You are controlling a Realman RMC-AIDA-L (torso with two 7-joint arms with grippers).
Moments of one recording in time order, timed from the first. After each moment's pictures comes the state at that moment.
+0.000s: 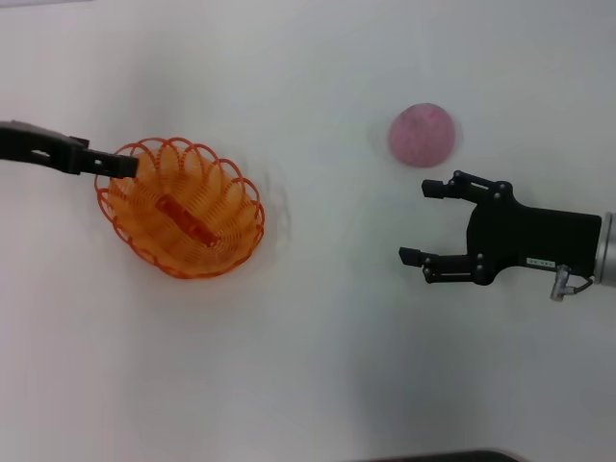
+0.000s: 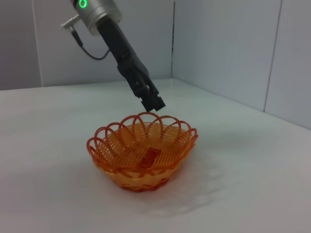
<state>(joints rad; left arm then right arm) -0.68 -2.04 0.75 0.86 2.51 1.40 -2.10 0.36 2.09 -0.69 -0.45 -1.95 -1.46 0.79</state>
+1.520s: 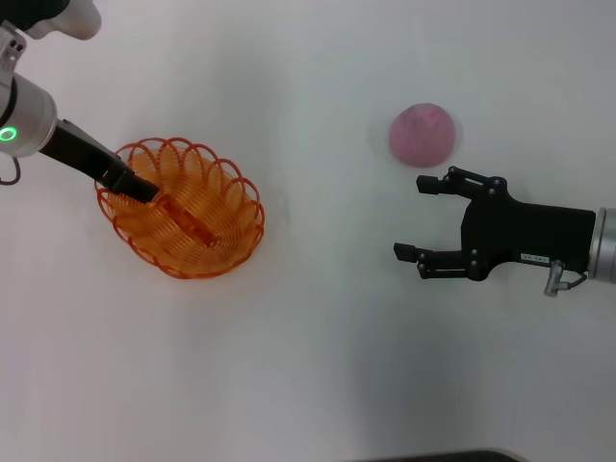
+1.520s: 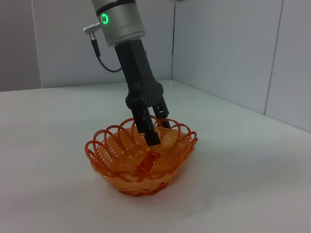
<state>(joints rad) -0.82 -2.15 0.92 0.85 2.86 1.29 -2.19 0.37 2.09 -0.69 -0.45 -1.95 -1.45 0.79</state>
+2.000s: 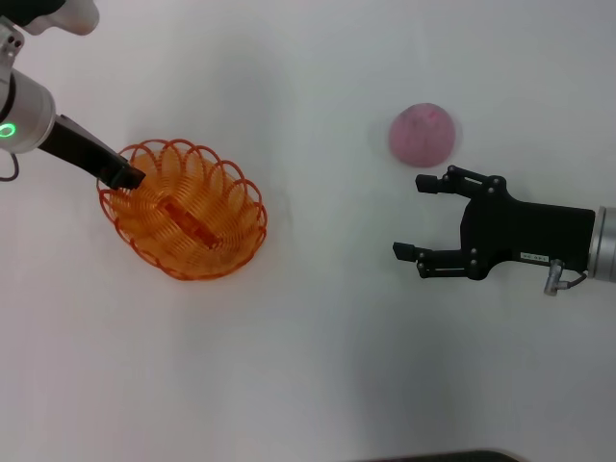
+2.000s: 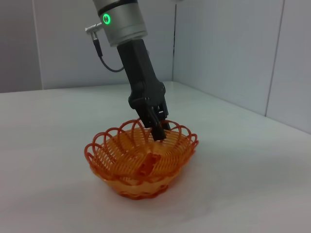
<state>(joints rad) -0.81 -2.15 0.93 0.87 2.86 1.29 -2.20 0.38 2.09 -0.69 -0.45 -1.95 -1.45 0.79</state>
